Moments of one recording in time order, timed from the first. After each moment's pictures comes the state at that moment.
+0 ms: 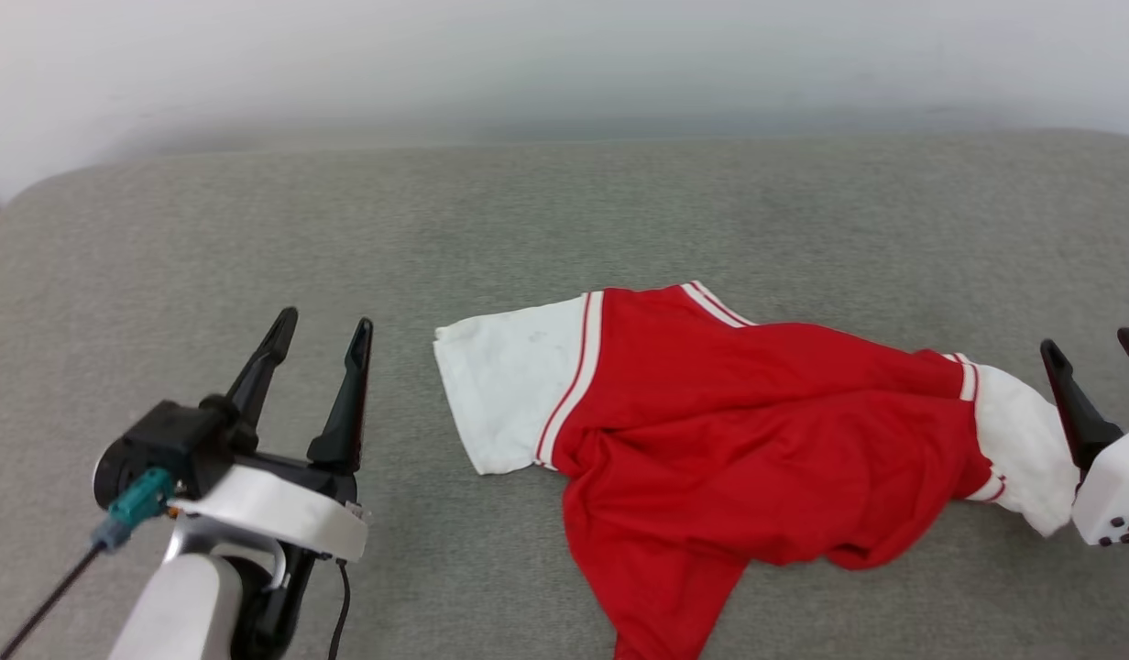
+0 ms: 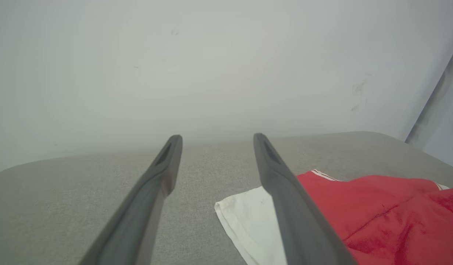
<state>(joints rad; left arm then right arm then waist) -0.19 0.28 -0.16 0.06 -0.38 -0.11 -0.22 -0.22 -0.48 0.01 0.16 0.32 0.13 0.23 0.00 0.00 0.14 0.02</state>
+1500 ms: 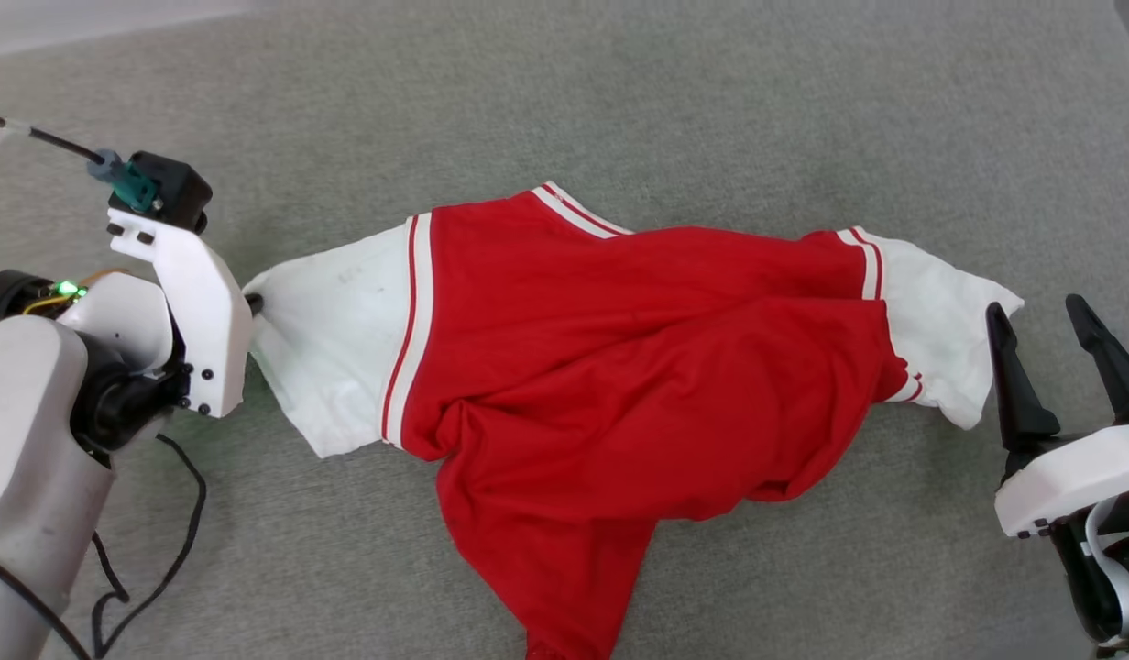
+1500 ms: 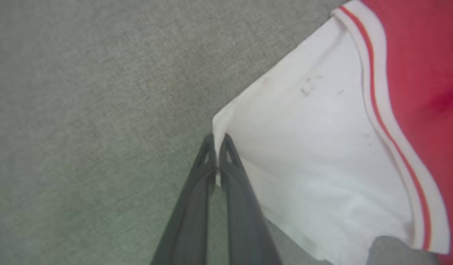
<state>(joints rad) -0.72 0.64 -0.46 0.33 -0.70 -0.12 0.78 -0.18 -0.20 -0.08 0.02 0.19 0.13 0.03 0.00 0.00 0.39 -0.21</state>
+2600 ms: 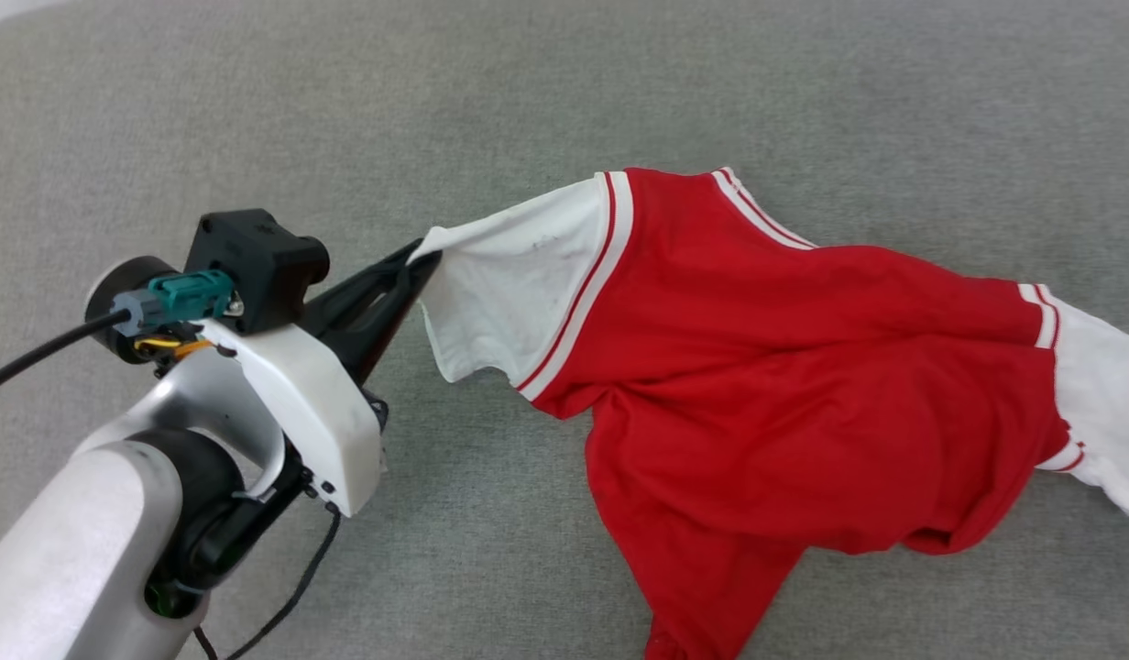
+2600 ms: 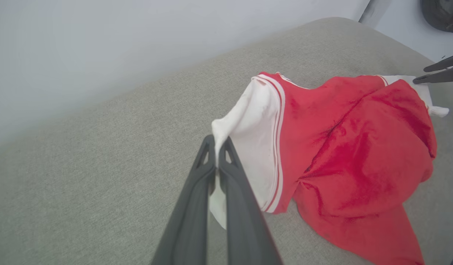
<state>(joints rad) -0.49 0.62 -0.44 -0.32 -0.66 -0.03 0.44 -0.32 -0.60 -0.12 0.14 0.34 0.13 0.90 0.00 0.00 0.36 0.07</state>
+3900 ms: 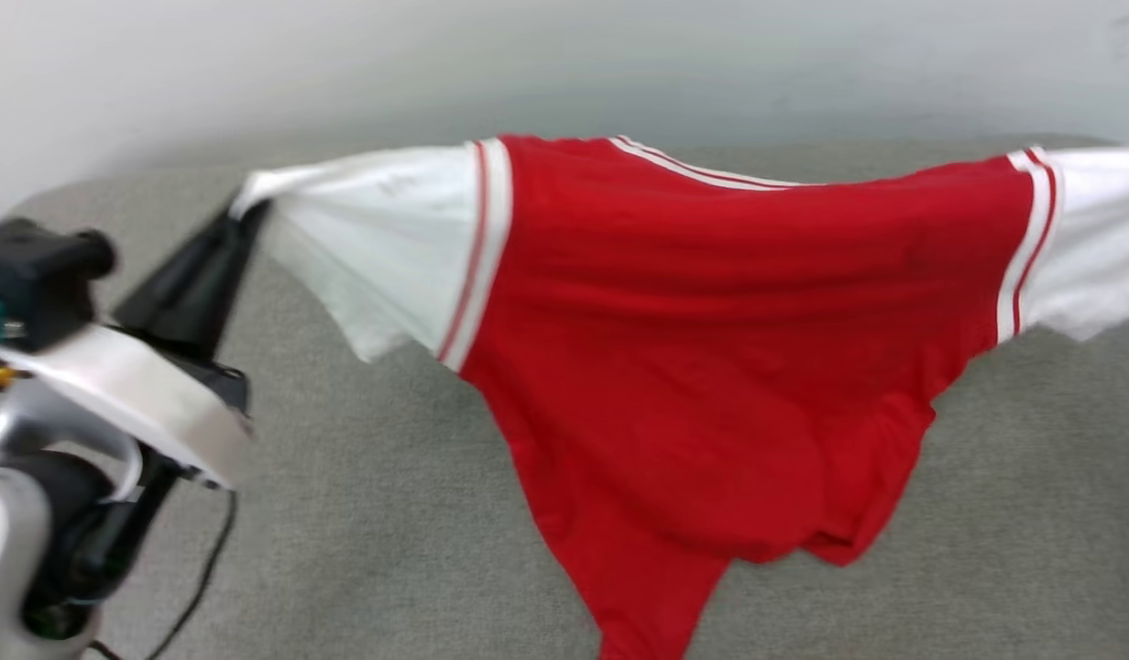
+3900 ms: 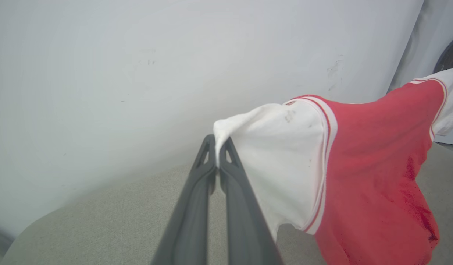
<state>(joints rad) -0.36 0.68 -0.26 -0.34 -0.69 0.07 0.26 -0.48 -0.63 -0.04 0.08 0.42 0.13 0.61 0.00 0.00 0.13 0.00</state>
